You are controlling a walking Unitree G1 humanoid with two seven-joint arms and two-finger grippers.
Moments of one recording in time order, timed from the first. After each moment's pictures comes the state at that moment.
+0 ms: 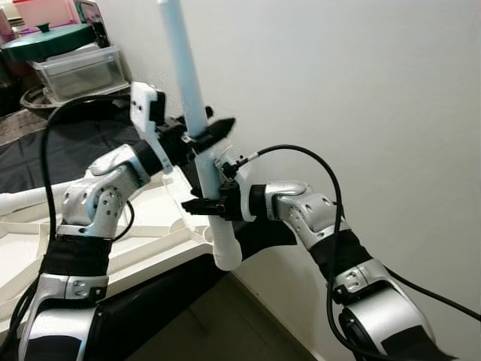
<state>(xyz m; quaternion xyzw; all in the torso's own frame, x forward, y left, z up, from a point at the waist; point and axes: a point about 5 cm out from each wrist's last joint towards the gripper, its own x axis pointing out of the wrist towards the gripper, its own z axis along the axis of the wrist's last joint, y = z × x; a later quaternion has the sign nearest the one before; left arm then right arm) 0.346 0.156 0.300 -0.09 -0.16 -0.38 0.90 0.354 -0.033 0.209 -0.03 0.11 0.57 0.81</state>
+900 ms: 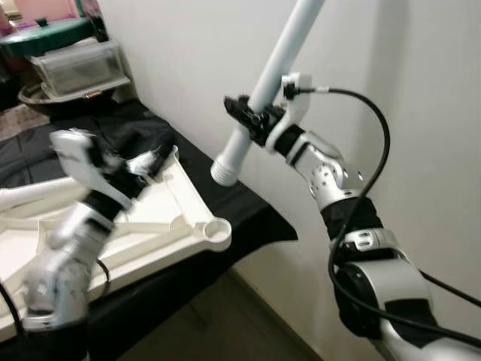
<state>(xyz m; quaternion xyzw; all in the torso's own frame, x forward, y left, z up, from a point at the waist) 0.281 0.168 0.234 -0.11 -0.14 -0.25 0.95 0.393 -0.072 0.291 0.18 -0.11 0.39 0.90</state>
